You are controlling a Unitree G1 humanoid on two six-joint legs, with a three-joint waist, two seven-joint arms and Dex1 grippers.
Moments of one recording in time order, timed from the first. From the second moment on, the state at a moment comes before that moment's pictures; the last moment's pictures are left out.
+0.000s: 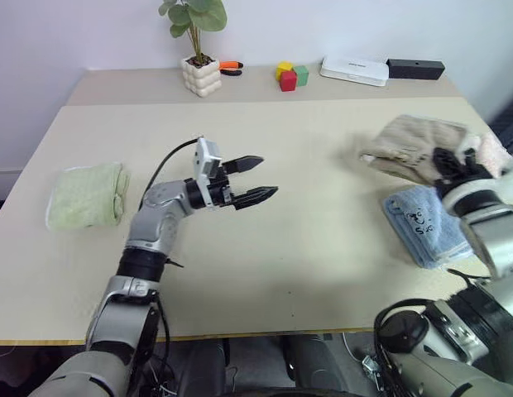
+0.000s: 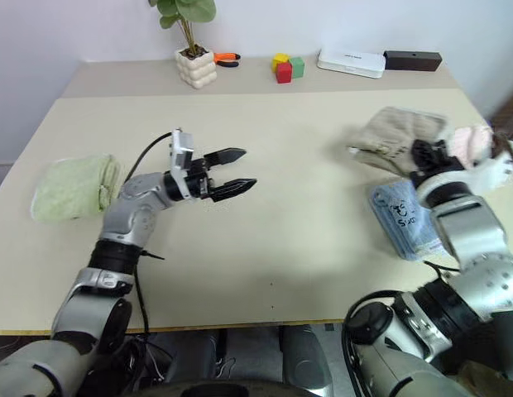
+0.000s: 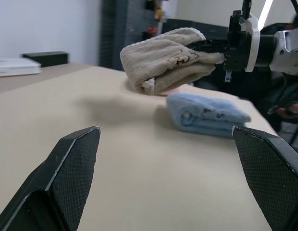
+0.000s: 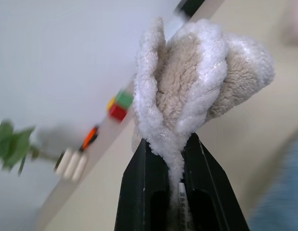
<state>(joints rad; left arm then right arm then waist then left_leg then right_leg) -0.70 0.24 -0.05 0.43 -0.45 0.13 -1.18 -0.50 -0.22 -1.05 -0.39 1.32 1.14 -0.51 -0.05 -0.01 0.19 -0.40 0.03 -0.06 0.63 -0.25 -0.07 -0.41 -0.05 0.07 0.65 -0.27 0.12</state>
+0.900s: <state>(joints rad) -0.71 0.19 -0.05 0.49 -0.40 0.04 -1.20 0.10 -0.30 -0.70 -0.50 1.59 0.49 -0.64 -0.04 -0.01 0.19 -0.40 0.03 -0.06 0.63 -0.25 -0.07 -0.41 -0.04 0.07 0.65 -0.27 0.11</state>
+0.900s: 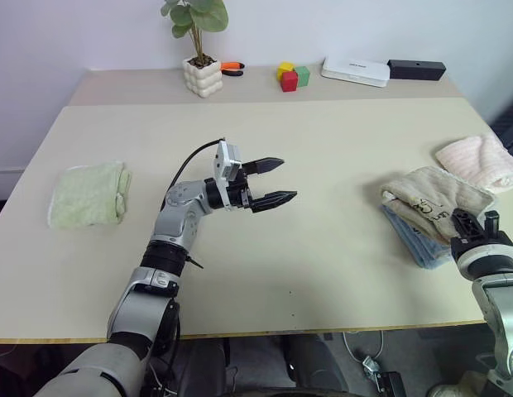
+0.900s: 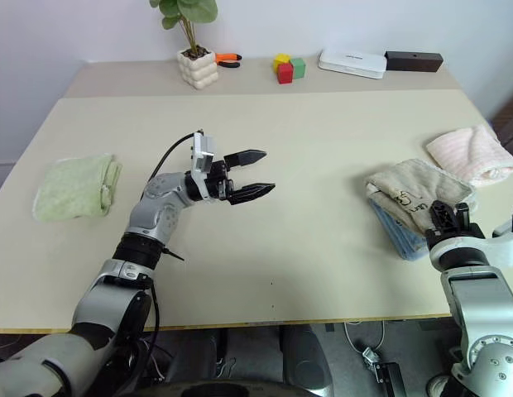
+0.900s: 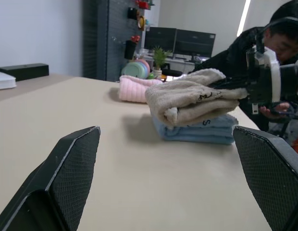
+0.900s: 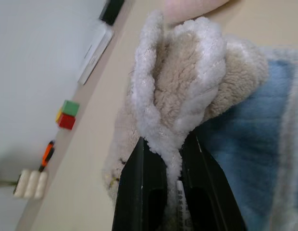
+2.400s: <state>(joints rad) -0.61 0.30 0.00 0.35 -0.40 0.05 -1.11 -0.17 -0.69 -0.18 -0.39 0.56 0.31 0.23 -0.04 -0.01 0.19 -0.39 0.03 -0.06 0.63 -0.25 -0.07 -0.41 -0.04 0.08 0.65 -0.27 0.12</state>
